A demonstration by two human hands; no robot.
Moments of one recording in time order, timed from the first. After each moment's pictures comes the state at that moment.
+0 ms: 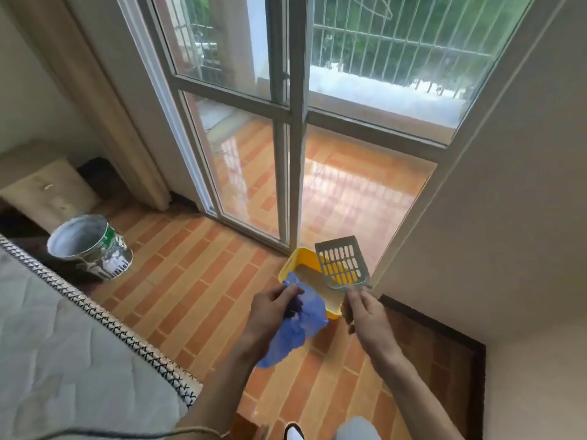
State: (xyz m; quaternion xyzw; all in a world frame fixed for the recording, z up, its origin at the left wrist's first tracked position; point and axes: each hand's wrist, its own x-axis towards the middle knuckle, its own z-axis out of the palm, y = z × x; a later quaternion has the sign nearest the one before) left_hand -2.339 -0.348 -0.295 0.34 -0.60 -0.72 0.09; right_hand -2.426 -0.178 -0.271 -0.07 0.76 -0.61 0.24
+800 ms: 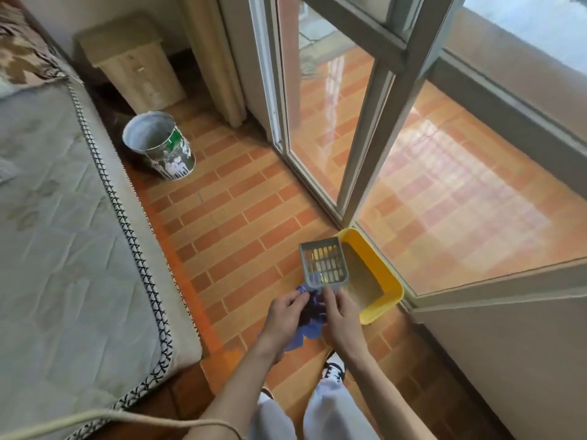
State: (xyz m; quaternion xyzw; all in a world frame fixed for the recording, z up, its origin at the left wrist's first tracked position) left_hand -2.498 -0.372 -0.403 0.54 -0.44 -0.70 0.12; right_hand -2.602 -0.302 -0.412 -0.20 0.76 -0.47 0.41
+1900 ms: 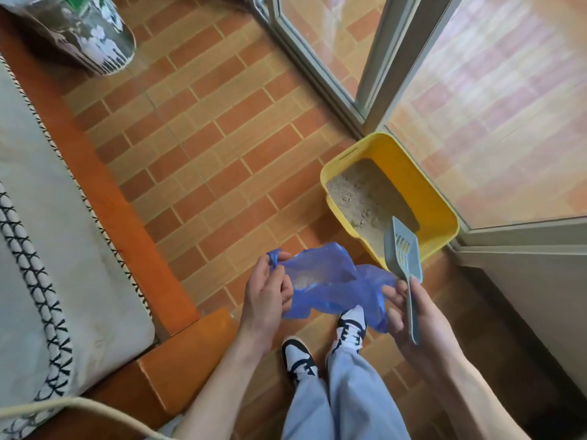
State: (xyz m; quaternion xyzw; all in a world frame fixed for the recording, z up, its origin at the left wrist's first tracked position) left_hand -2.470 -0.388 -0.721 0.59 -0.40 -0.68 0.17; right_hand -2.653 -0.251 -0.725 0.24 0.57 -0.57 0.54
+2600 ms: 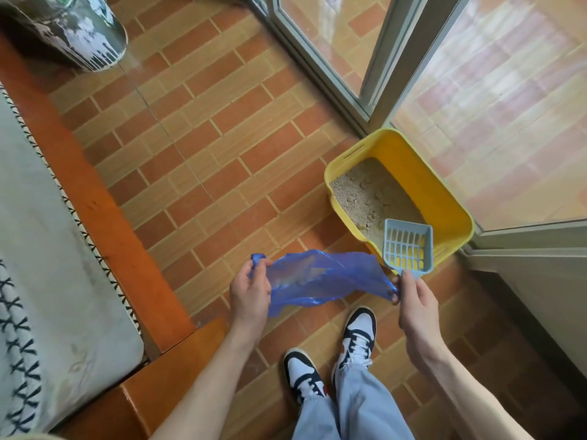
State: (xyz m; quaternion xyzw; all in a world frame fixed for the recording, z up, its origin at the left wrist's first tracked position) left_hand -2.438 -0.415 -0.821 0.68 -0.43 -0.57 0.17; right_hand -2.642 -0.265 -0.817 0.03 0.82 -0.44 0.37
